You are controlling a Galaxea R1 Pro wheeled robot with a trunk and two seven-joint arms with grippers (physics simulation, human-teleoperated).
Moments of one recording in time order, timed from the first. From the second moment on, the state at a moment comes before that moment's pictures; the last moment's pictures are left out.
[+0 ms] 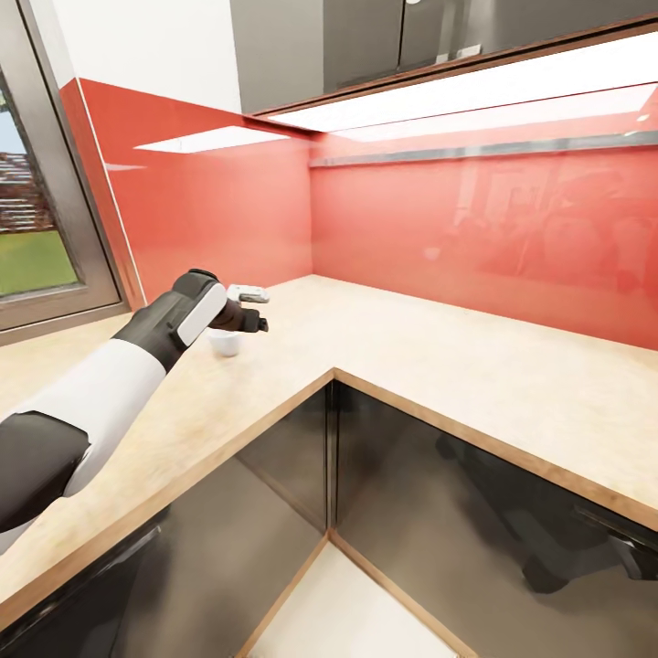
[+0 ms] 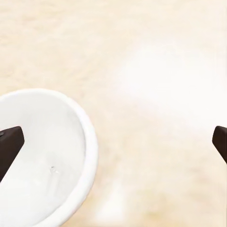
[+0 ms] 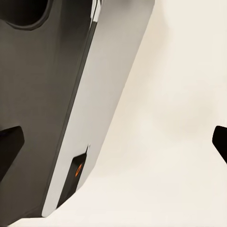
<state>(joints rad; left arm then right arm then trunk) -1.43 0.09 -0.55 -0.65 0.65 0.99 0.20 -0.06 -0.29 0.09 0.05 0.21 -0.17 0.51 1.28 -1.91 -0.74</state>
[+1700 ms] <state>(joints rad) -1.43 0.09 -0.55 -0.62 0.65 0.99 0.19 -0.06 -0.29 0.09 0.05 0.21 -0.17 0.51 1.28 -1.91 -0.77</state>
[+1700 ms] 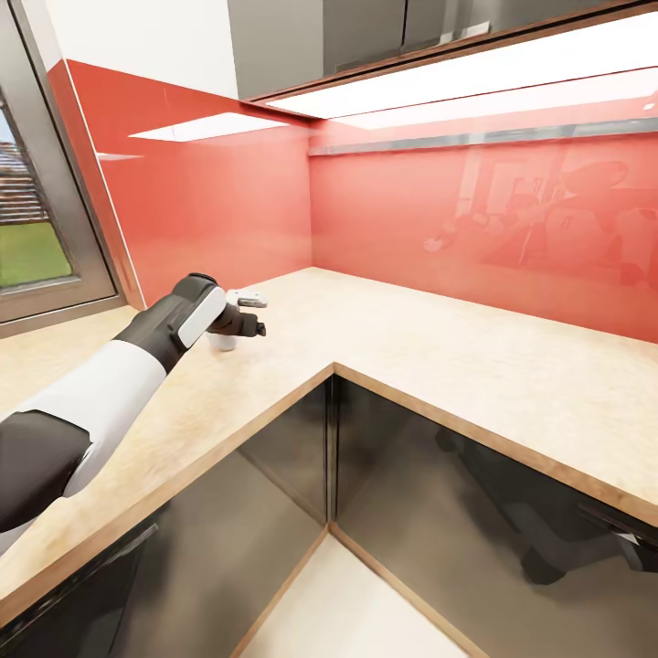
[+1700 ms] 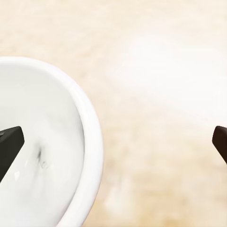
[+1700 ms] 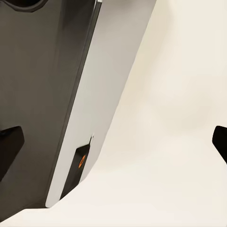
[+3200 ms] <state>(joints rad) -1.43 0.09 -0.55 -0.64 0.65 0.99 0.19 -0.06 -0.29 0.09 0.05 0.21 -0.17 0.51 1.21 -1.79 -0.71</state>
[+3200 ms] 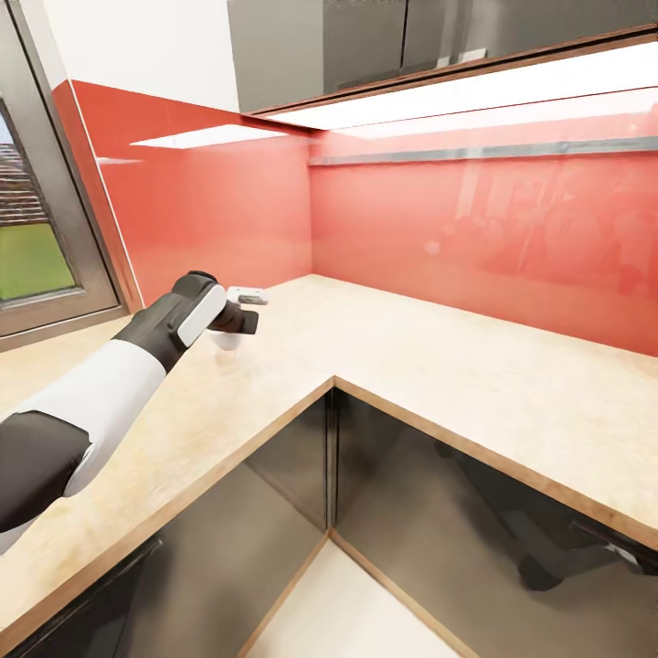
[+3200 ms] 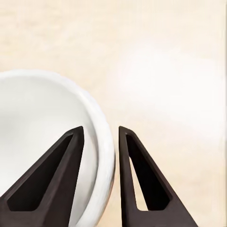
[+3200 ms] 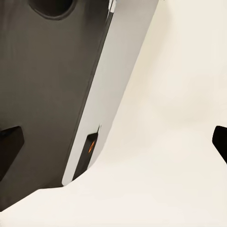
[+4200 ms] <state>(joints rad) -1.43 0.24 -0.50 -1.12 0.66 1.00 0.19 -0.06 -0.29 0.09 0.05 0.21 -0.17 0.51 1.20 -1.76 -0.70</state>
